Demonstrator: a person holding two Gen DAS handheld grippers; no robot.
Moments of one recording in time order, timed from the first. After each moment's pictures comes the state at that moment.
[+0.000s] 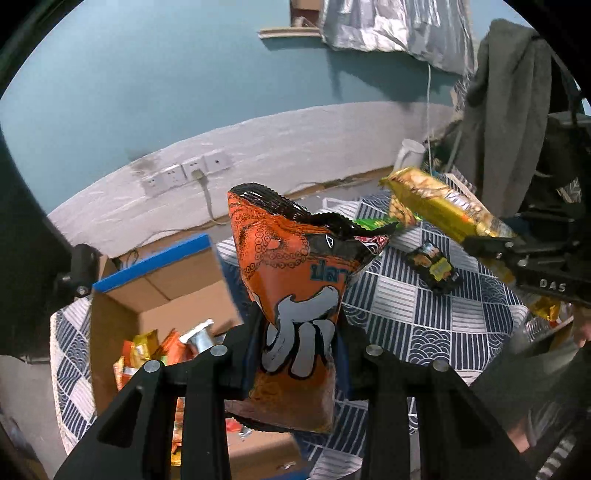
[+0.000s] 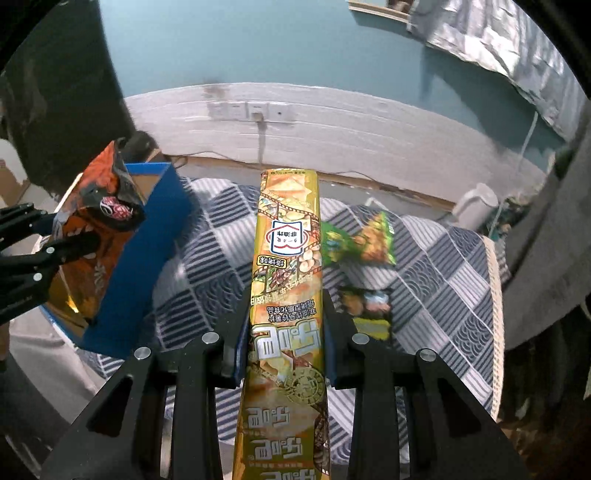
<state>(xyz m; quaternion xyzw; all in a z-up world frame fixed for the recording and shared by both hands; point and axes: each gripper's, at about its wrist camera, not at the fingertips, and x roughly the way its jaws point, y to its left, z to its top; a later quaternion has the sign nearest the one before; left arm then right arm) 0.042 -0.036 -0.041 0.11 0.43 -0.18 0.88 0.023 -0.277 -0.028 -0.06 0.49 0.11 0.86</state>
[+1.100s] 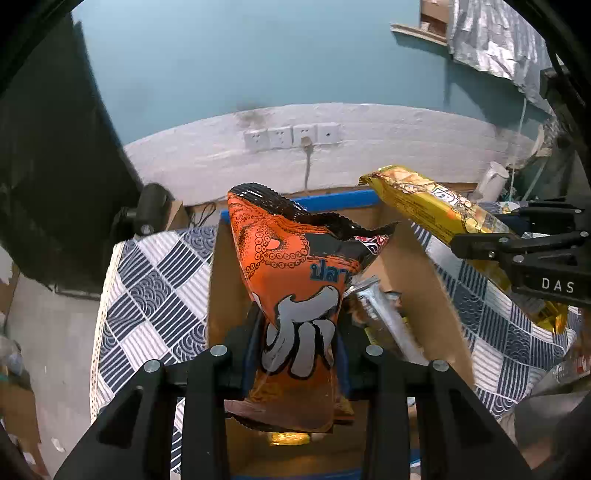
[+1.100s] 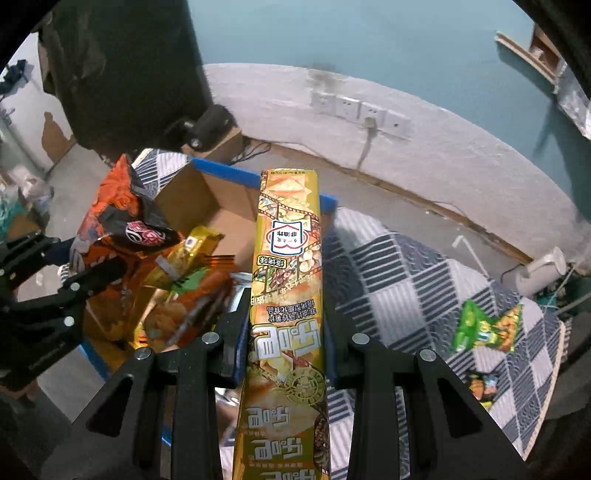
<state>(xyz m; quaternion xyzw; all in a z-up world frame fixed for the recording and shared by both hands) 0.060 0.134 -0.072 0.05 0.46 -0.04 0.89 0.088 -0.073 -0.048 -0.10 0.51 0.23 0.82</state>
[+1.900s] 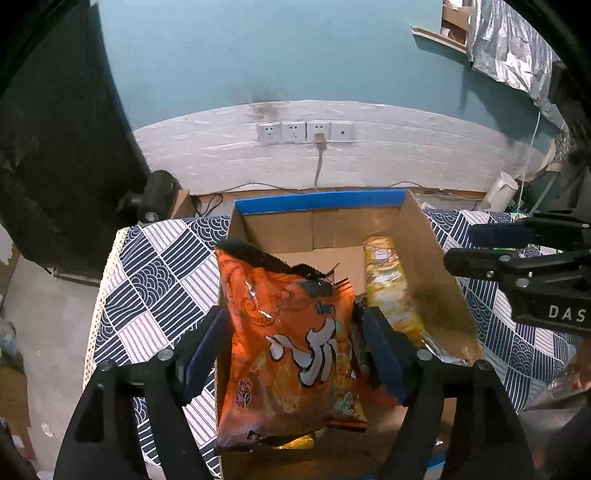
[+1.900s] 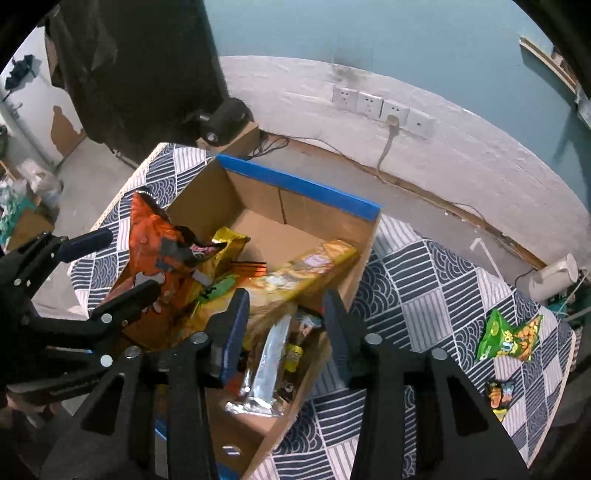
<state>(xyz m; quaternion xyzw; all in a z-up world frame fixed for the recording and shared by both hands) 0.066 0.145 -0.077 0.03 0.46 -0.02 0.89 0.089 -0.044 -0.050 -0.09 0.52 0.25 0.81</state>
